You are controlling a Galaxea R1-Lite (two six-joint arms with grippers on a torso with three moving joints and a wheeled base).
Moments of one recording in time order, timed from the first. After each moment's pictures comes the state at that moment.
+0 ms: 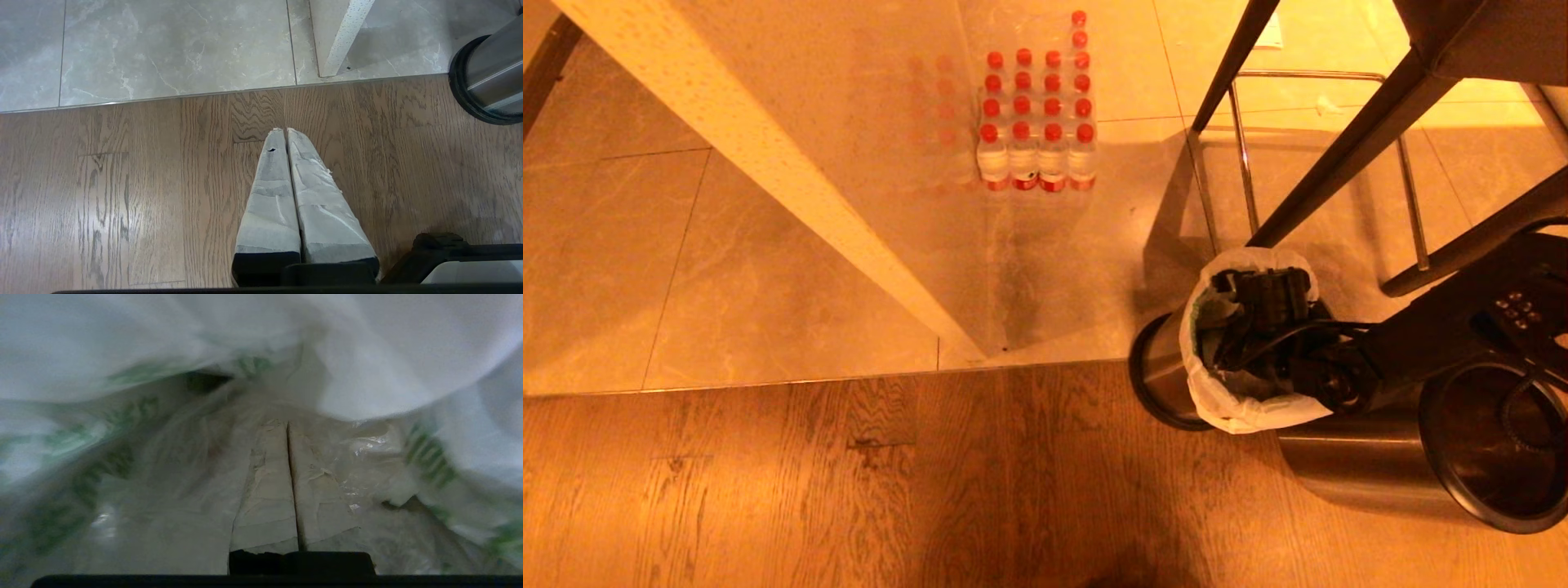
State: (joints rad) left arm 0.00 0.00 0.00 0.01 0.00 0.01; right arm 0.30 2.17 -1.09 -0.58 -0.27 0.06
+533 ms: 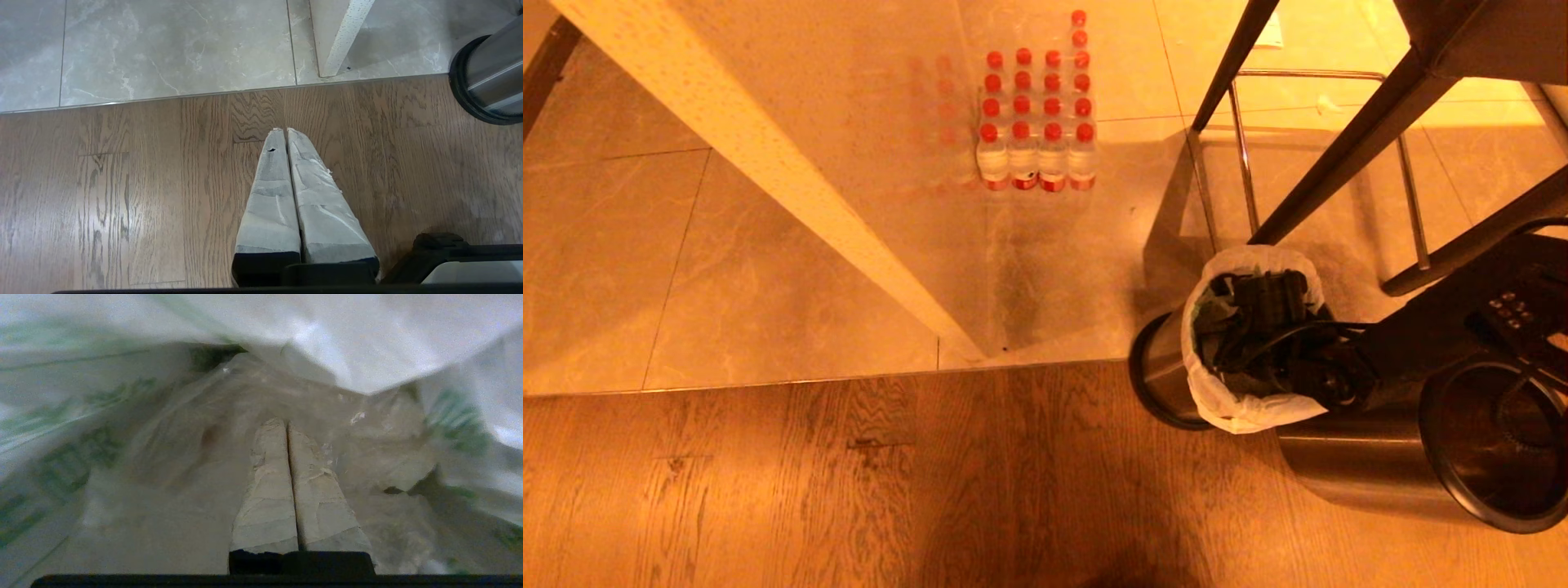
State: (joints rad) left arm 0.00 0.00 0.00 0.01 0.00 0.01; right arm 0.30 2.16 -1.09 -0.56 -0.27 0.04
